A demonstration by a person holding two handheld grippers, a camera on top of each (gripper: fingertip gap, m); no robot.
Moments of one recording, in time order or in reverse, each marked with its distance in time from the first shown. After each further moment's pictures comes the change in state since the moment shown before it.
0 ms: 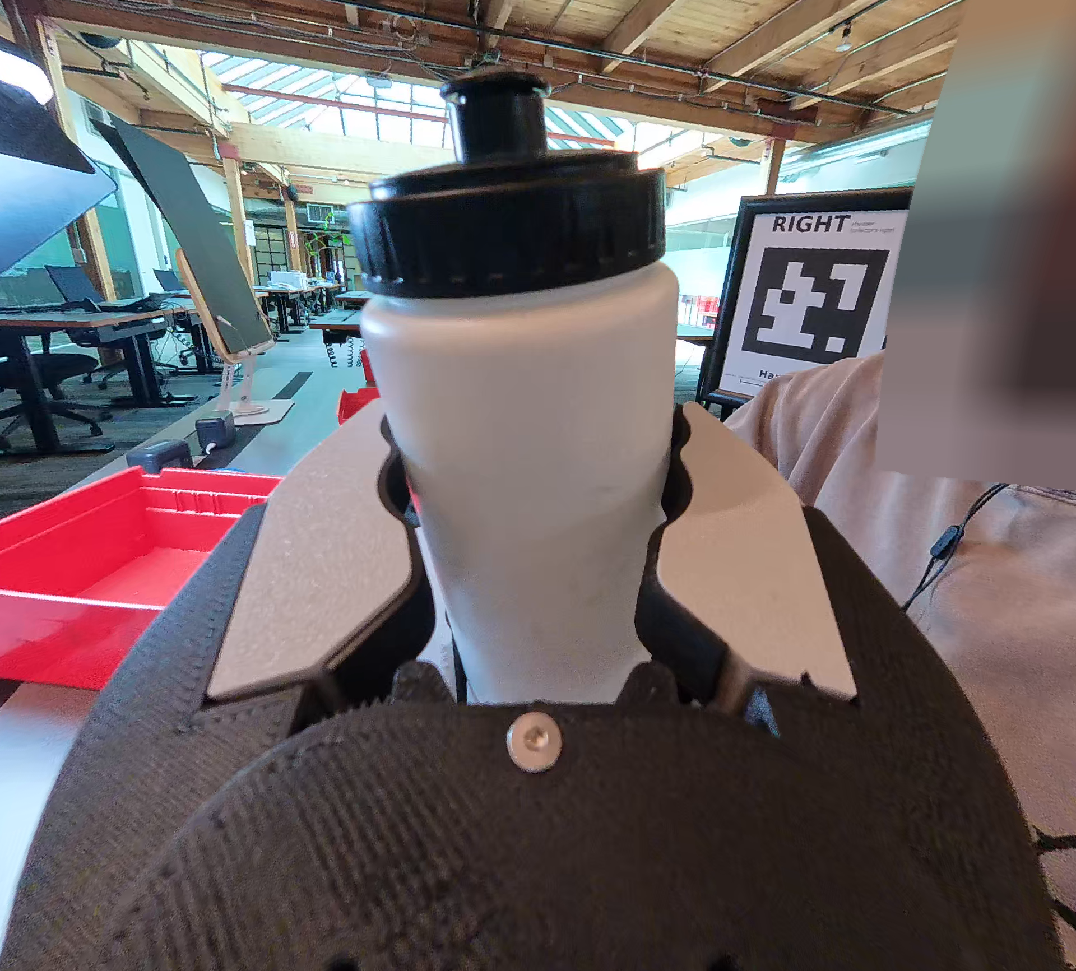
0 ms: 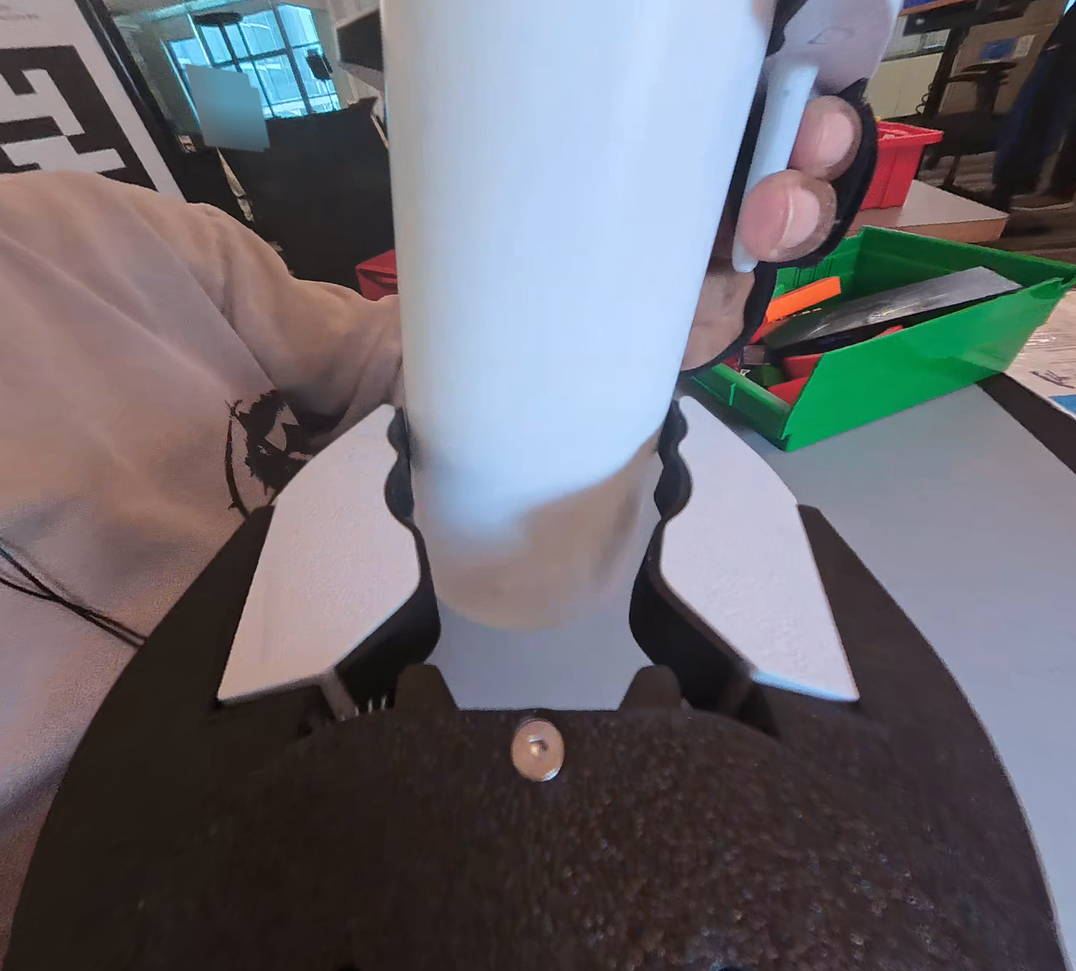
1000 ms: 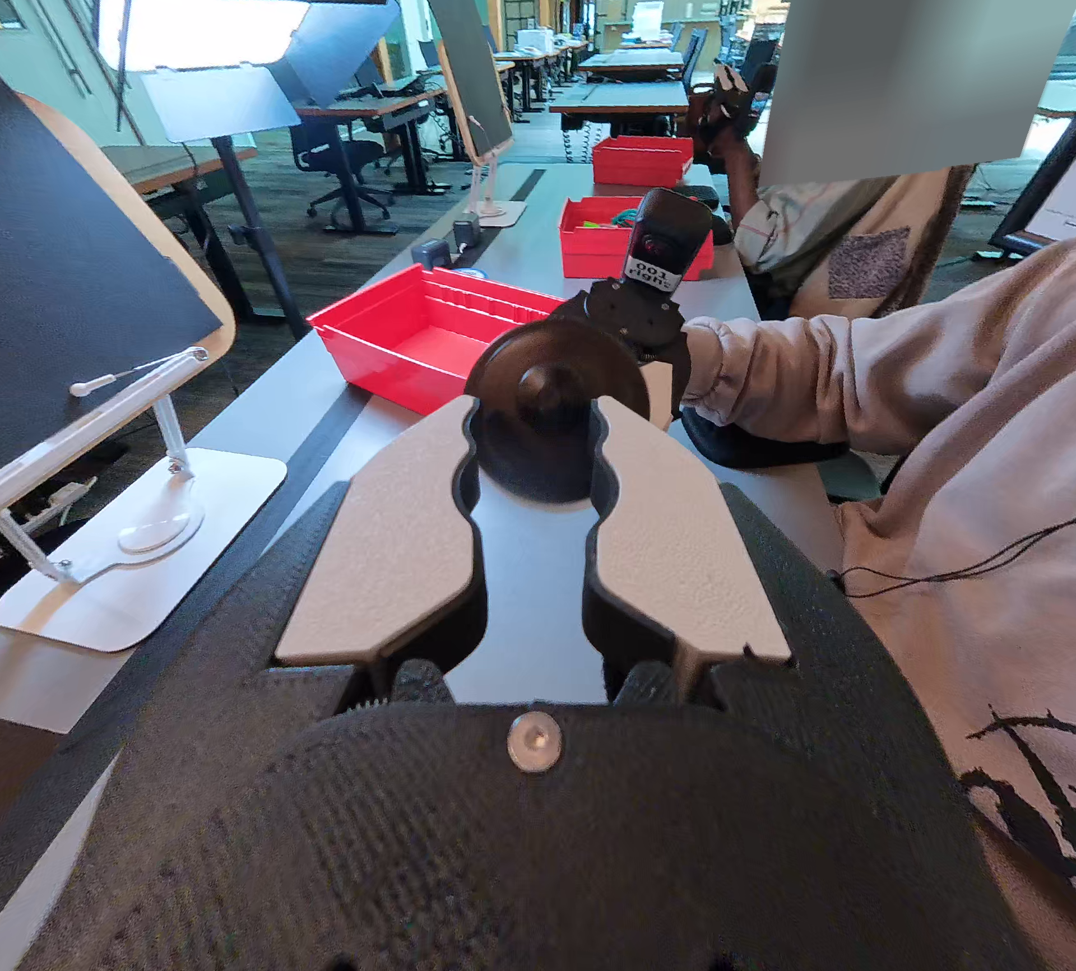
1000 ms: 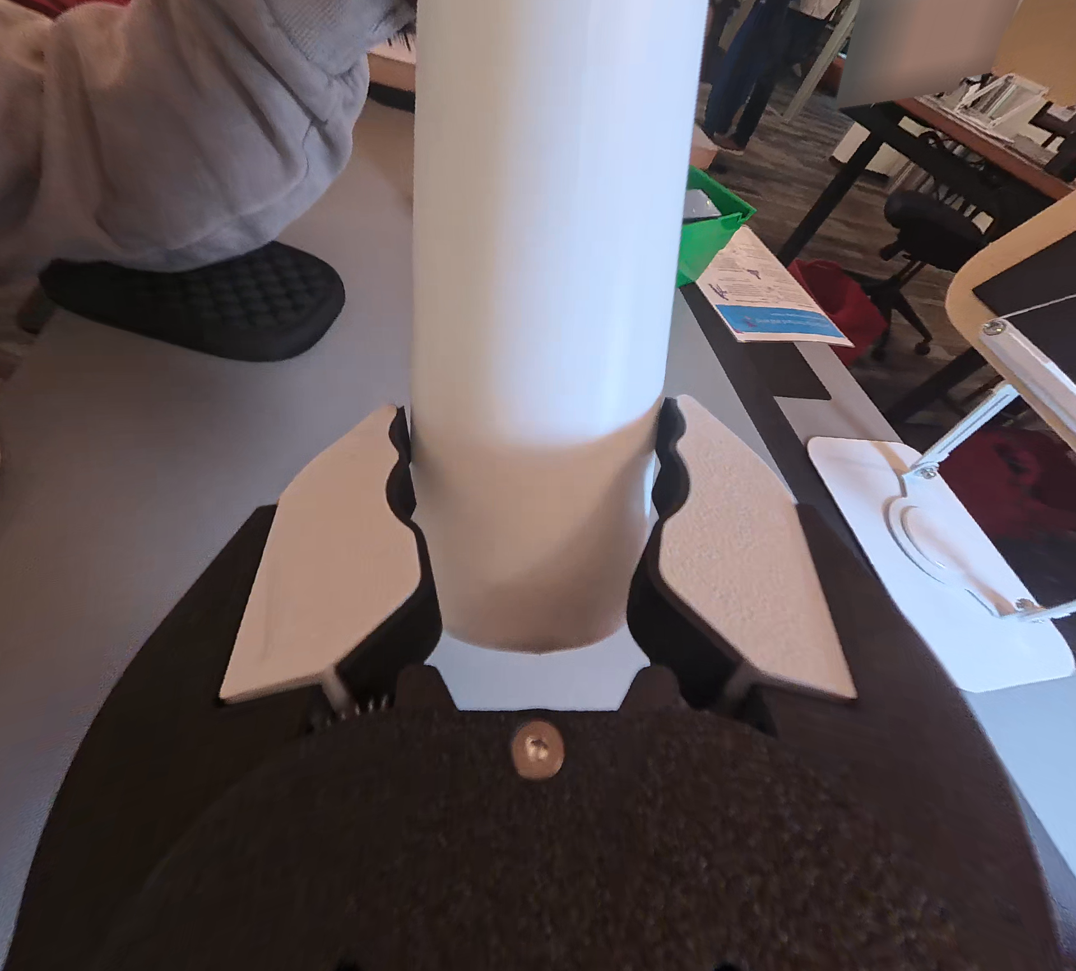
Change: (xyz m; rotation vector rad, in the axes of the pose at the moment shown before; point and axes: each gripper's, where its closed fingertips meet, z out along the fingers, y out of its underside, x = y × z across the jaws) left arm -0.015 -0.022 -0.097 -0.407 -0.466 0.091; right arm 0.053 0.026 -0.034 -0.285 0.423 -0.329
